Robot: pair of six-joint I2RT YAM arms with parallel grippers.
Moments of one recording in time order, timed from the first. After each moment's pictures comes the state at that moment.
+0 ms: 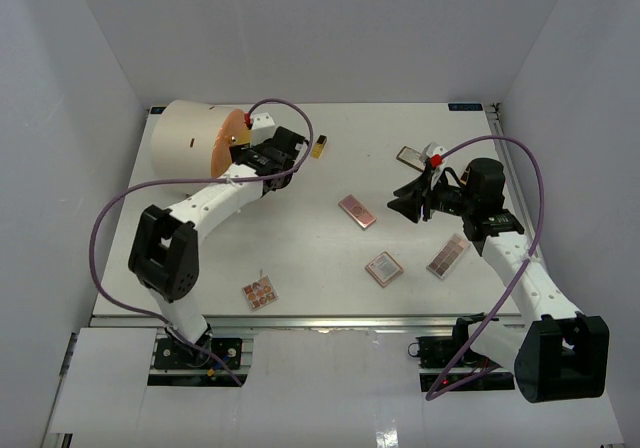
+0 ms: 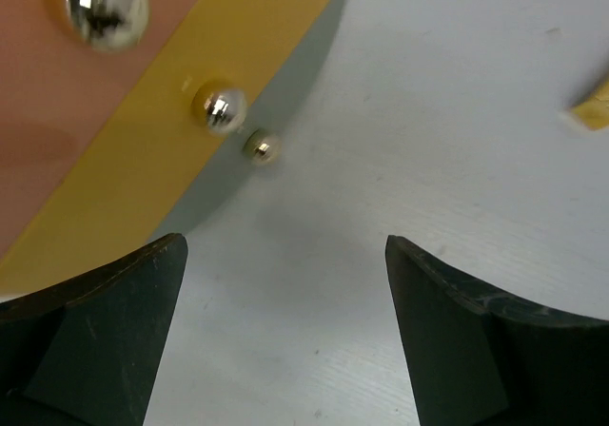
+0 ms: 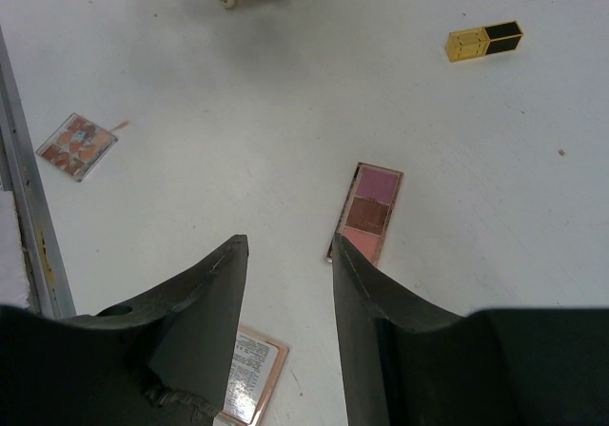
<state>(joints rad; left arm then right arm) -0.55 1.70 1.39 -0.52 -0.77 -0.53 0.13 1.09 0.74 -0.02 -0.95 -0.22</state>
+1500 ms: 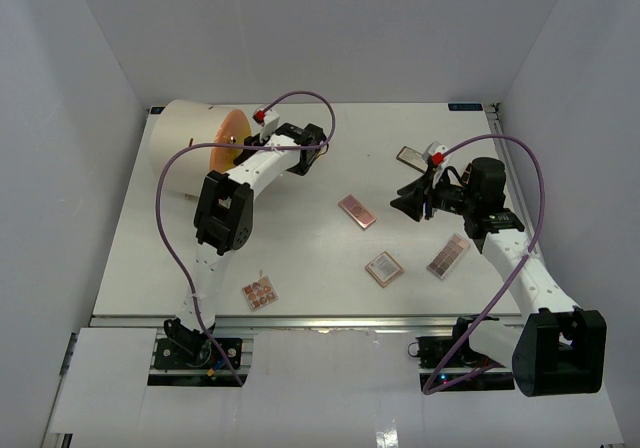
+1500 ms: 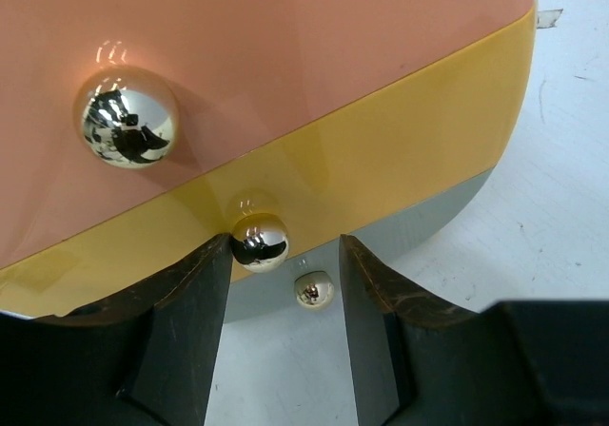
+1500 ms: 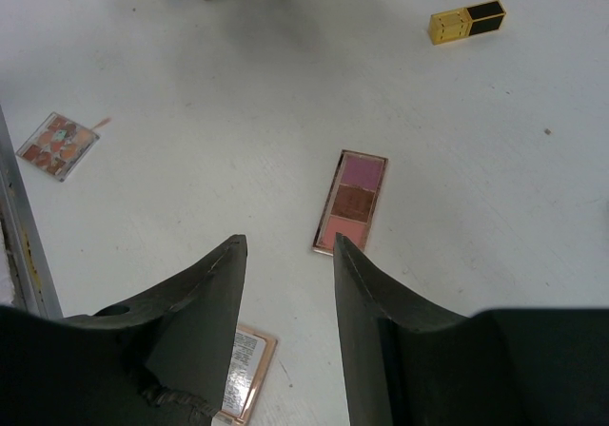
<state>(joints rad) -0.54 2.32 2.04 -1.28 -1.40 -1.27 0.10 1.12 0.74 -0.02 -0.94 -0.23</state>
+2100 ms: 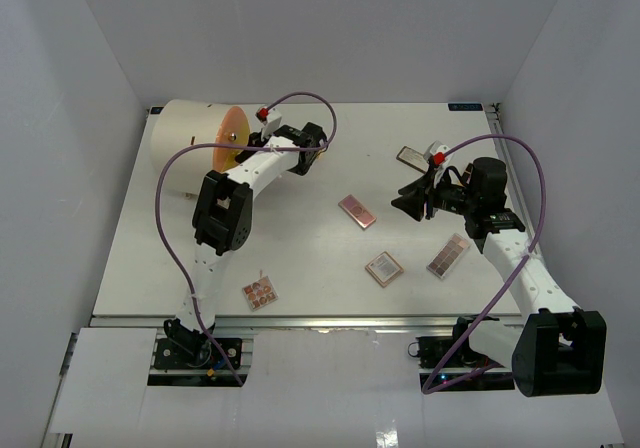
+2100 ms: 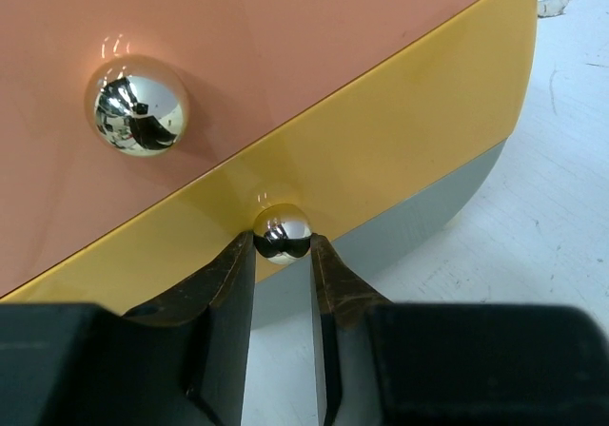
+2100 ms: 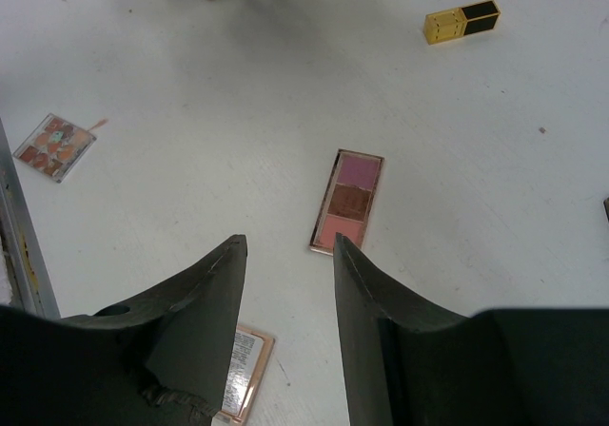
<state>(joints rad) -0.54 2.31 2.00 -1.17 -1.41 -1.10 0.09 1.11 0.74 -0.02 -0.94 -0.23</state>
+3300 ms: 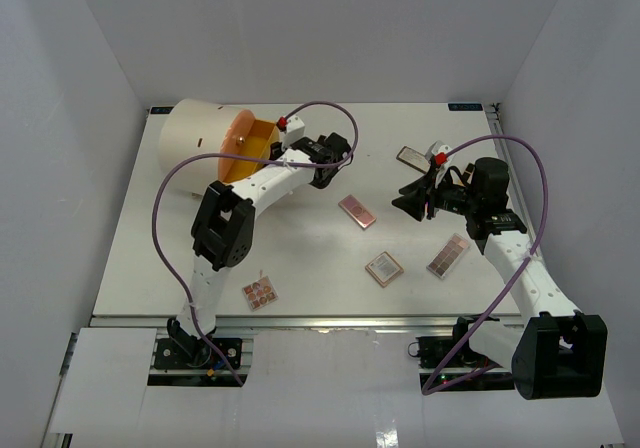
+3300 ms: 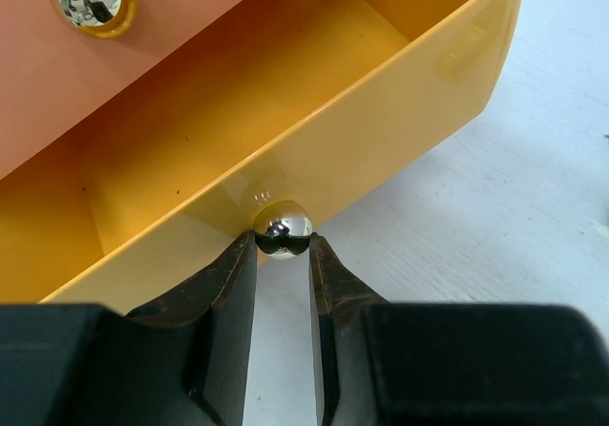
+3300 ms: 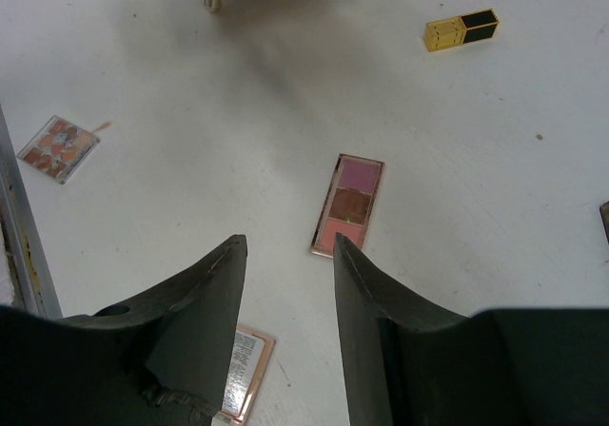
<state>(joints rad) -0.70 2.17 1.88 -1.08 -1.24 -1.08 0.09 1.10 0.74 -0.02 -0.95 -0.23</state>
